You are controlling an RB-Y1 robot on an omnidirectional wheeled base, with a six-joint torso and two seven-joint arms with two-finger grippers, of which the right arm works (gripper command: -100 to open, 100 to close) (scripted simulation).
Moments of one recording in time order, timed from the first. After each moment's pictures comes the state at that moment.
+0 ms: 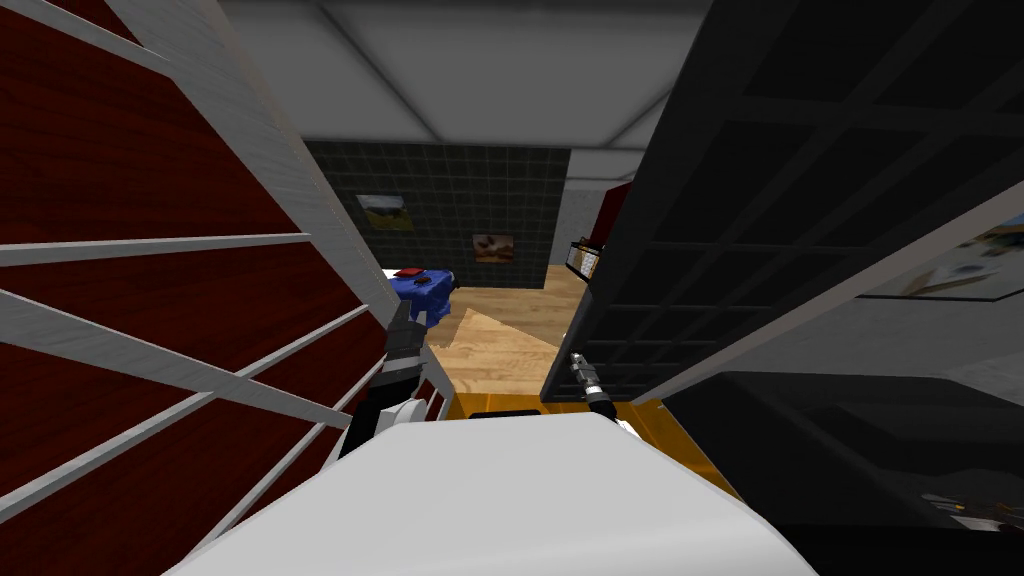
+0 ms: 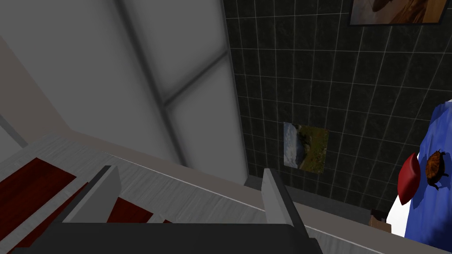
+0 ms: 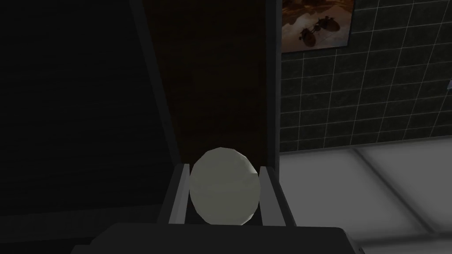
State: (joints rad) arm 0.06 -0.21 -0.34 -0.70 0.37 -0.97 0.97
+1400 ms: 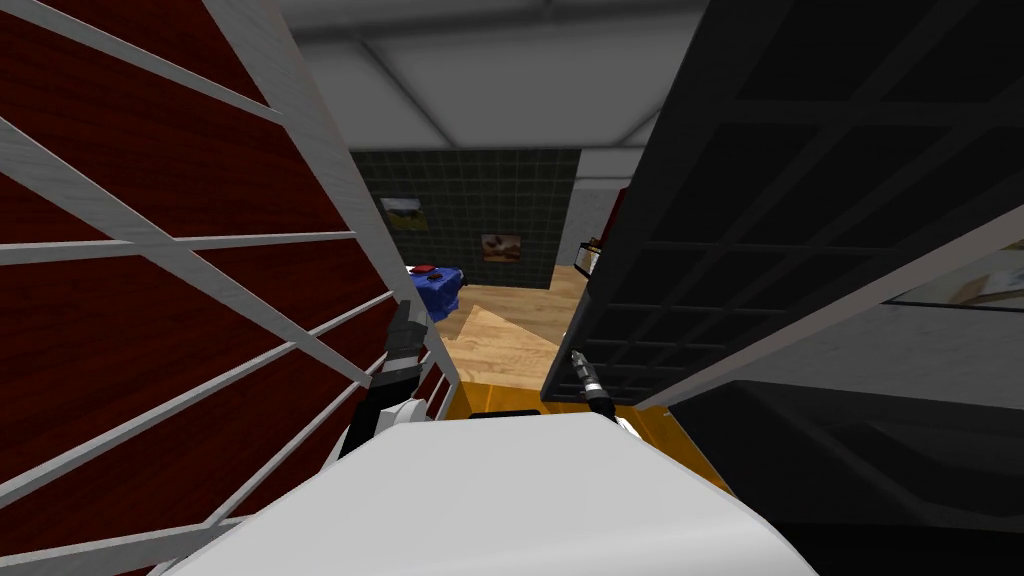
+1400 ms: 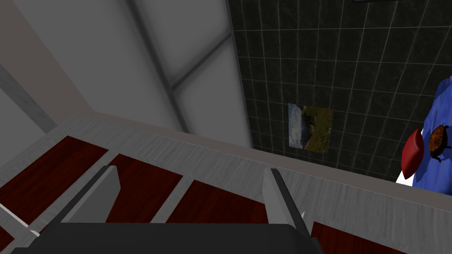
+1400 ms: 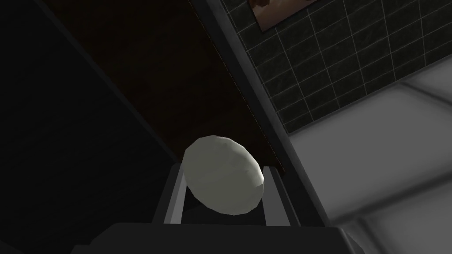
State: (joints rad) arm 0.05 -0.23 -0.27 -0.70 0.23 -0.95 0.63
